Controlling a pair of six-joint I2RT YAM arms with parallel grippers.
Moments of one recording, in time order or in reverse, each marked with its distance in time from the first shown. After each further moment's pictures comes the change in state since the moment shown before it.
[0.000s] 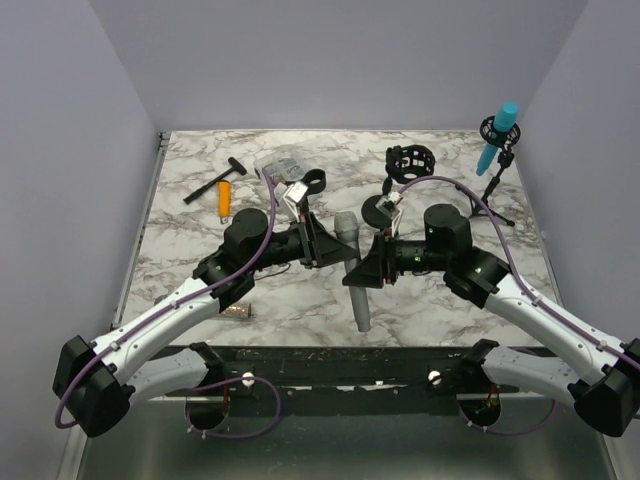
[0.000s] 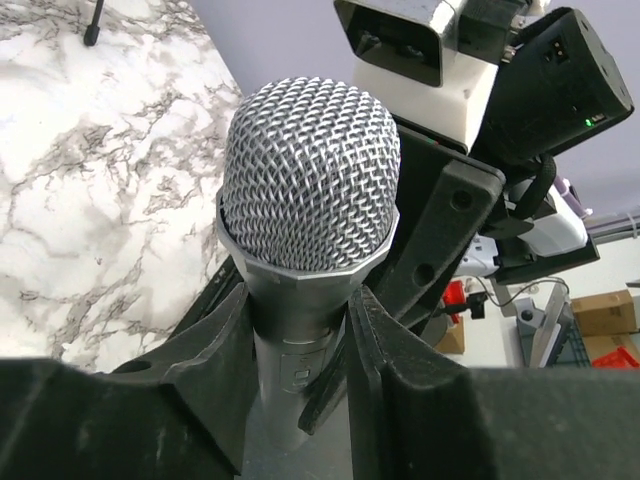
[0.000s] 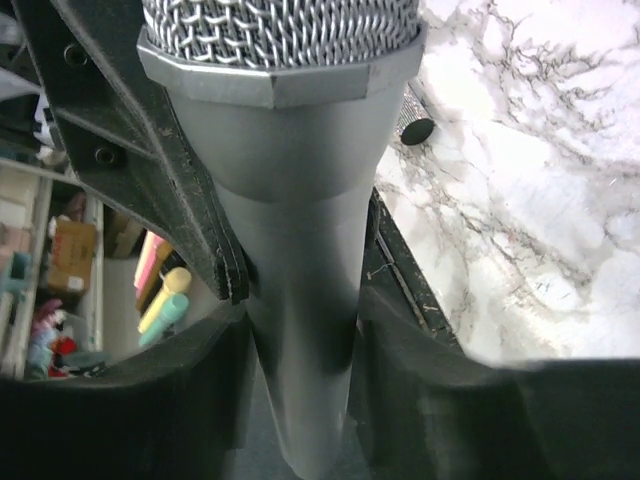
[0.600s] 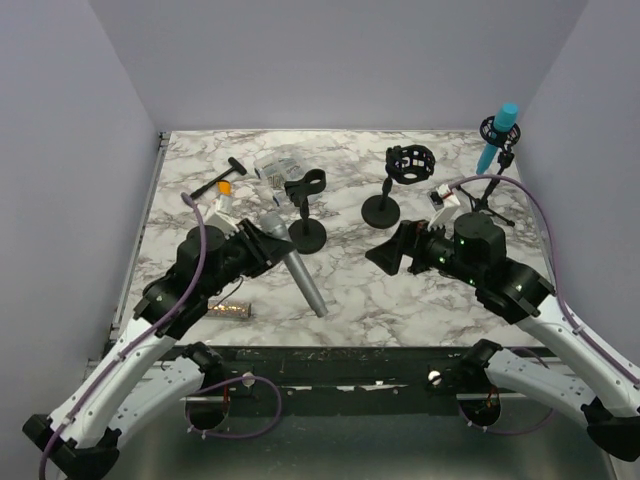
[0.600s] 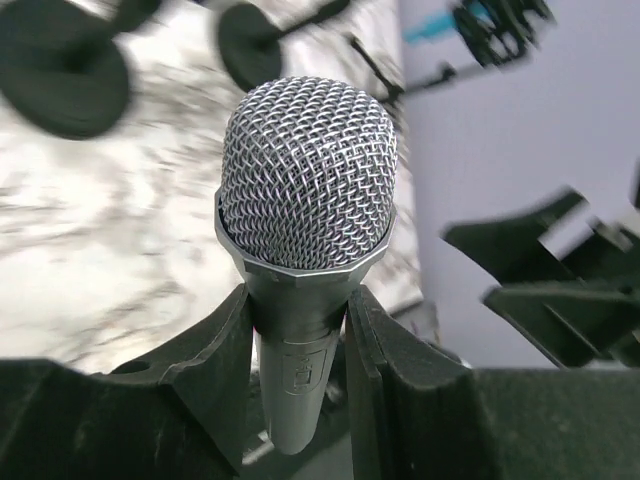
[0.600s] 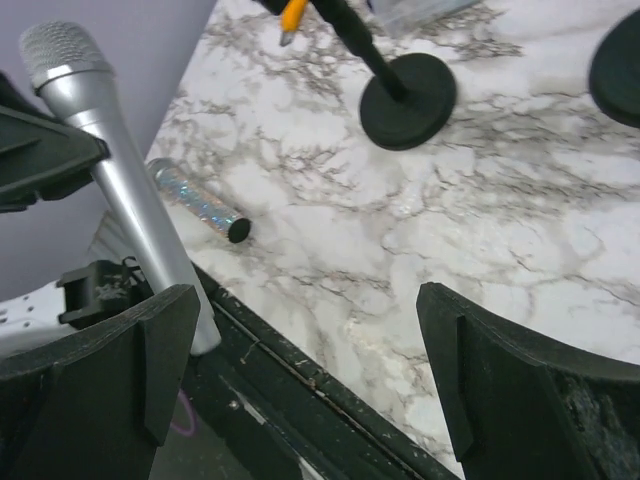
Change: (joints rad) left arm 0.100 -0.319 0.045 -0.594 -0.402 0.012; right arm 0.012 -0.181 0.078 -0.262 0.557 -0.041
